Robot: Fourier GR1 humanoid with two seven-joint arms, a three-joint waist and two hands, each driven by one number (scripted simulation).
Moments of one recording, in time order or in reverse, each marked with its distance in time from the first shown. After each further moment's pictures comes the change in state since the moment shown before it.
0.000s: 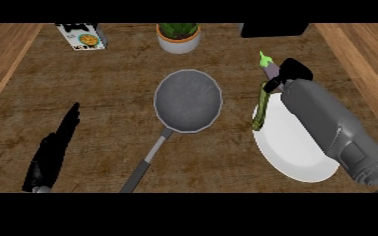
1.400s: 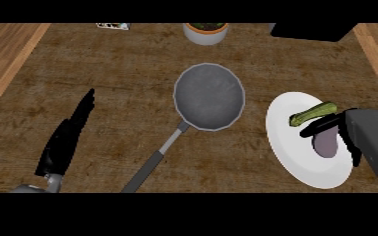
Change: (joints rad) left arm -0.097 -0.011 -0.054 -0.035 -0.016 -0.014 -0.006; right arm 0.133 -0.147 -0.397 0.364 -0.481 0.449 0.429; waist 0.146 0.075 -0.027
